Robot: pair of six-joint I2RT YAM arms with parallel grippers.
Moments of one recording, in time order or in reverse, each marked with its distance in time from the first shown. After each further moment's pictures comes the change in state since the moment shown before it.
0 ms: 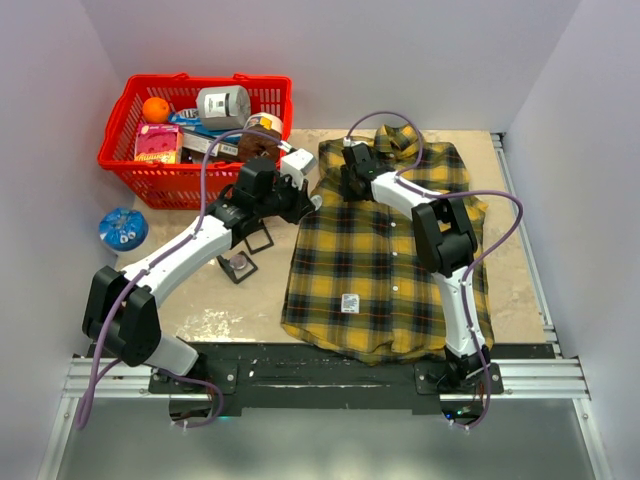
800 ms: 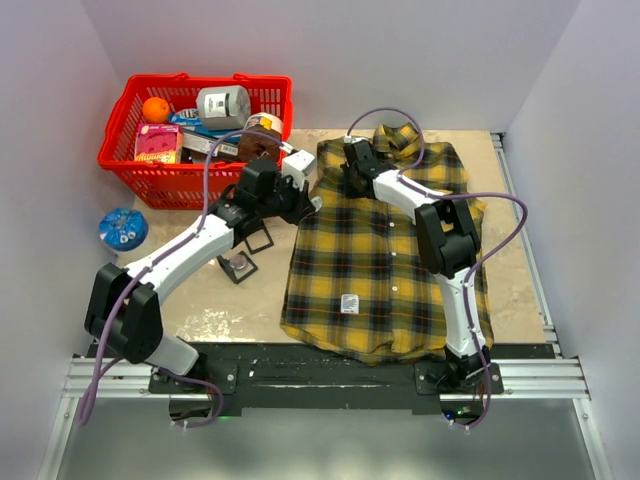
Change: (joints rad) left arm -0.001 0.013 0.000 -0.001 -0.002 -0.001; right arm -0.002 -0.023 0.004 -0.006 -0.030 0.003
